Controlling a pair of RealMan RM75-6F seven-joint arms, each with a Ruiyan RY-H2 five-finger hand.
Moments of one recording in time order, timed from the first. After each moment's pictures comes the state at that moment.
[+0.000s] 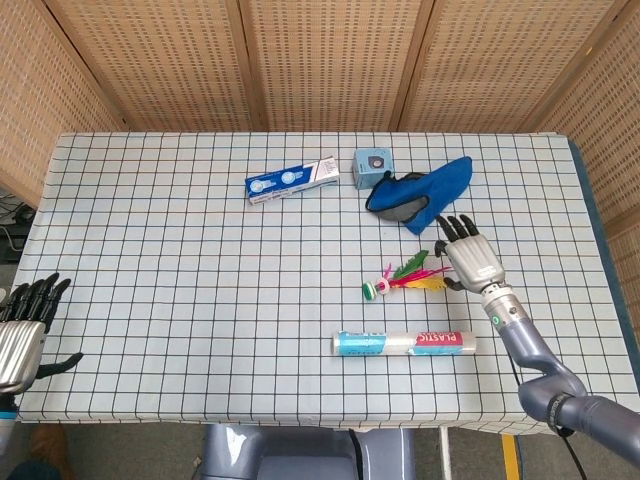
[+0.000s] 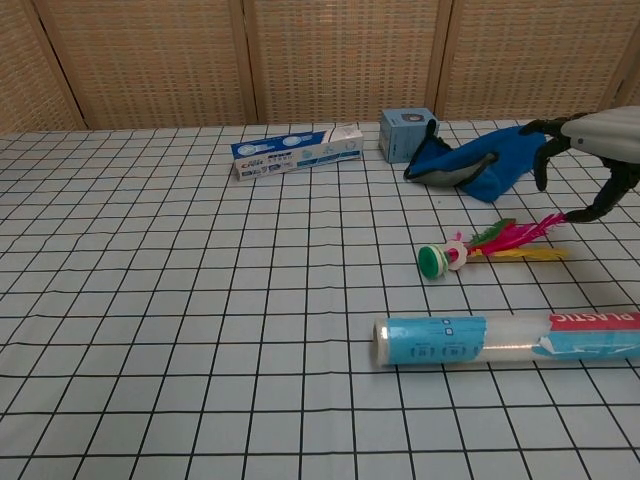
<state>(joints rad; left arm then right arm) -0.10 -1.11 -0.03 -1.67 1.48 1.43 0.13 0.64 -1.42 0.21 -1.19 -1.34 0.85 -0.16</state>
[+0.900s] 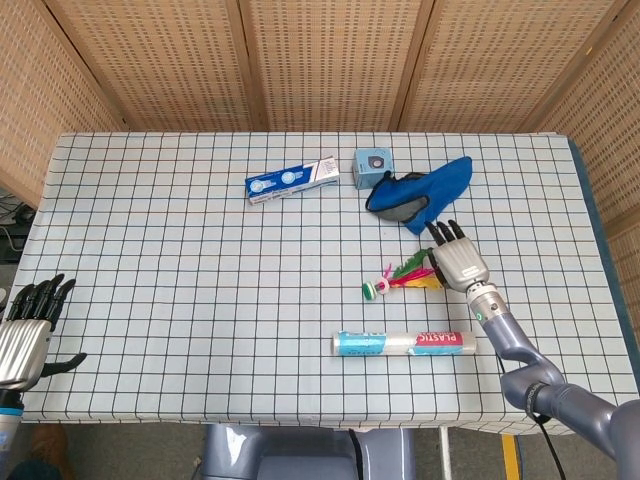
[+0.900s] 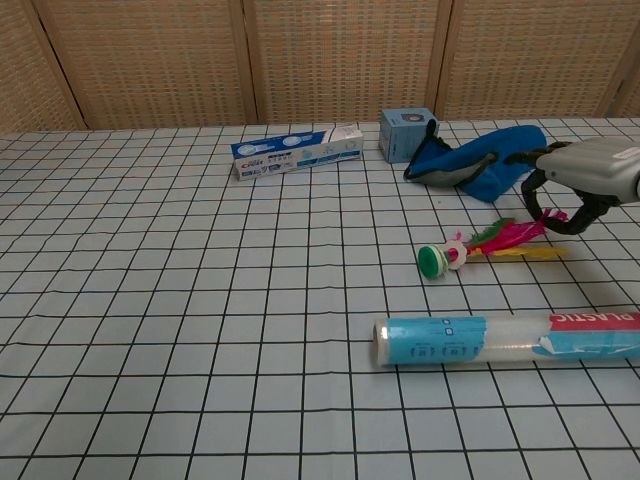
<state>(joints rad) -0.11 -1.11 -0.02 -1.68 1.46 1.40 0.14 0.70 -1.54 0.15 -1.00 -1.32 0.81 -0.17</state>
